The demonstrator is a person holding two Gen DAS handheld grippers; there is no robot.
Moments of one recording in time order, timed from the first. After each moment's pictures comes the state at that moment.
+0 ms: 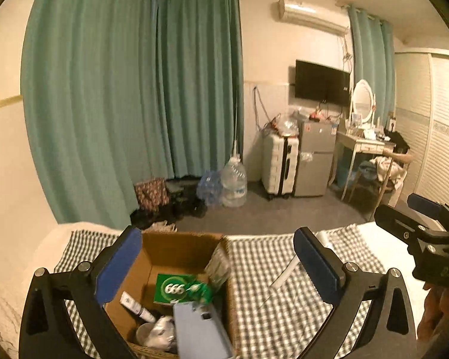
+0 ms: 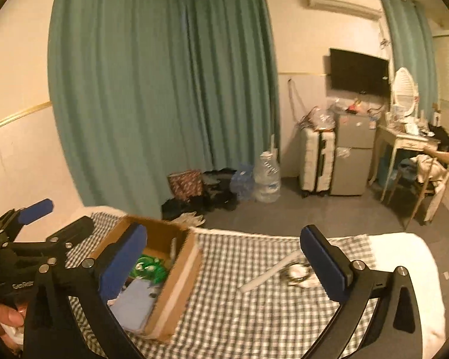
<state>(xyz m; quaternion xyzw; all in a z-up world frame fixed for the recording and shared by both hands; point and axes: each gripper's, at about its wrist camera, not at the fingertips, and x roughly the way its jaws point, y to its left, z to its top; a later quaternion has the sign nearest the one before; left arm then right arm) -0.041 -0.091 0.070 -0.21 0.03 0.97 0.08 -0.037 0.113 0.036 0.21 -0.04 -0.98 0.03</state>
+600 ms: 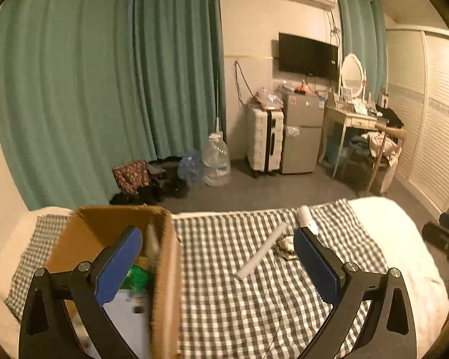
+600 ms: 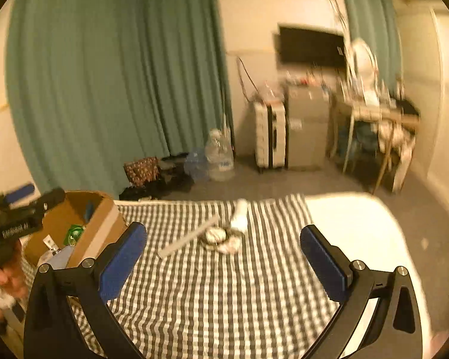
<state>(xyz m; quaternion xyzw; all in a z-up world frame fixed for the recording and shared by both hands) -0.085 0.006 -0.023 -0.26 0.05 0.96 0.10 -0.012 0.265 -0.044 0.27 -0.08 -0.96 -0.05</state>
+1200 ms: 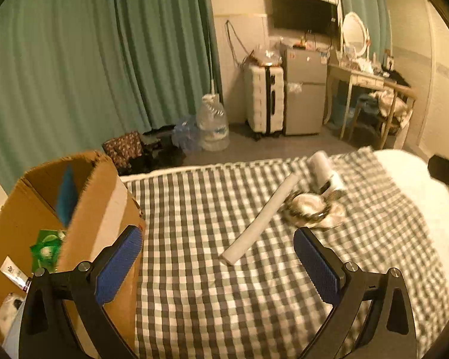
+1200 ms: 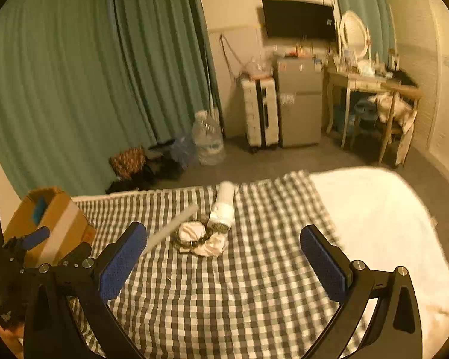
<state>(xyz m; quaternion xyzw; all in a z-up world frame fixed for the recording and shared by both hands) -0.153 0.065 -0.150 -0.33 0.10 0.93 0.09 -0.097 0.305 -0.131 0.30 -0.11 -0.95 -0.06</state>
